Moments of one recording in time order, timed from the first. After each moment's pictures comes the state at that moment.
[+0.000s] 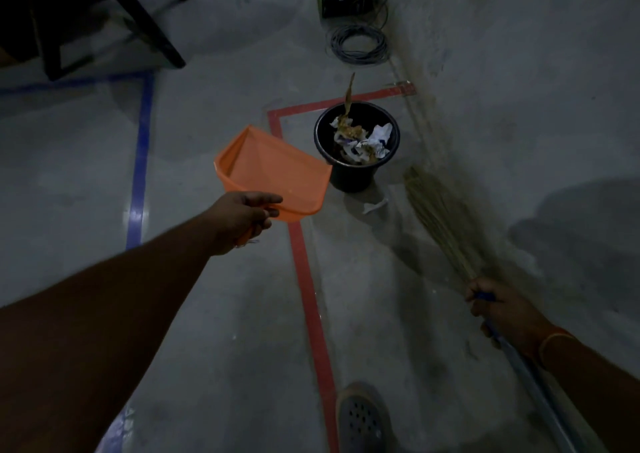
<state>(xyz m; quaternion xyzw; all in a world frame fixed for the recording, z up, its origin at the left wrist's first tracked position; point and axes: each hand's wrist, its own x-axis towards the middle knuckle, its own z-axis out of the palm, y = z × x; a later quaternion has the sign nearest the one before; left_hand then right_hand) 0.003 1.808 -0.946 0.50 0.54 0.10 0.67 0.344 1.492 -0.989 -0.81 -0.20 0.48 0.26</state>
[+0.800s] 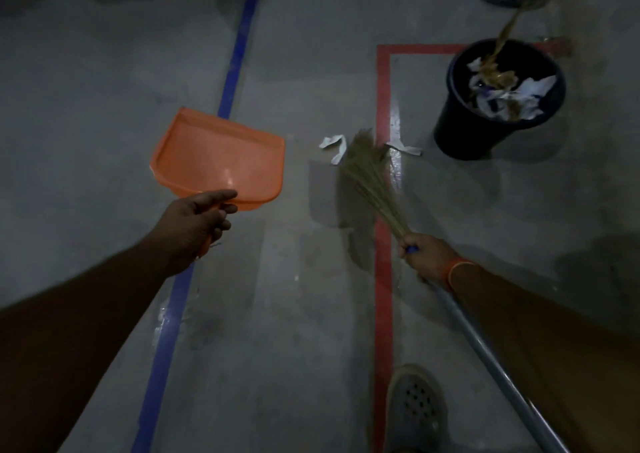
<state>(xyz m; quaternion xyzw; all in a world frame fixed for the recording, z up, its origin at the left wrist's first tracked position) -0.267 1.747 -1.047 0.39 0.65 0.27 0.60 0.123 1.663 -1.129 -0.74 -0.48 0.47 0.06</state>
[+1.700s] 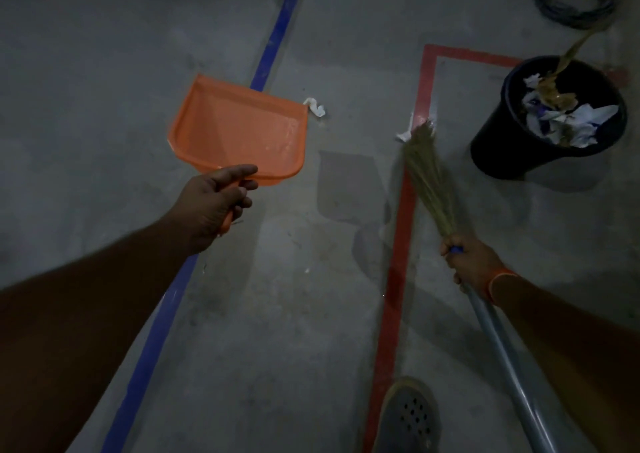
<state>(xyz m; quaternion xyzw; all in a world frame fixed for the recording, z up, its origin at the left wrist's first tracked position) -0.290 1.747 -1.070 0.36 0.62 0.36 0.60 0.137 1.683 -1.147 -0.80 -0.42 0.43 0.10</state>
